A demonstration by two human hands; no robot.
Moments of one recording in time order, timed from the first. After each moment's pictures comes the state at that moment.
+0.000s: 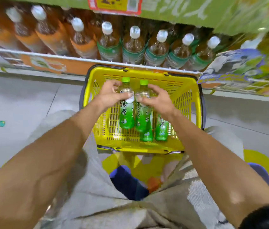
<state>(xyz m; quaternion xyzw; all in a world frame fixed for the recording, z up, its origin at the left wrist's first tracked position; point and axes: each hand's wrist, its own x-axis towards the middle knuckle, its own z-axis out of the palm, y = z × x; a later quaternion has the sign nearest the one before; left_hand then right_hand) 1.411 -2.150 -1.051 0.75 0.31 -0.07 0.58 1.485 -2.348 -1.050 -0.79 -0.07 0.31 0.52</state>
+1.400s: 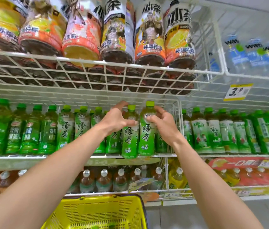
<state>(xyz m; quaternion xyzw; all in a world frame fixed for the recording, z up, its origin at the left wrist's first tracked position) 1.619 -2.255 -0.650 0.88 0.02 0.12 0.47 1.676 -2.464 -0.662 -0.77 -0.20 0.04 0.61</state>
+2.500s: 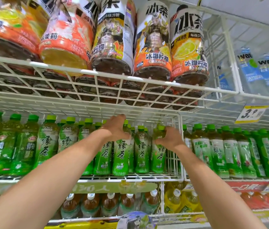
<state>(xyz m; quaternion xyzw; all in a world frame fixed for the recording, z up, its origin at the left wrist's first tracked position) 1.696 -2.245 -0.657 0.96 0.04 0.03 0.27 1.786 -2.490 -0.681 -0.96 -0.12 0.02 0.23</state>
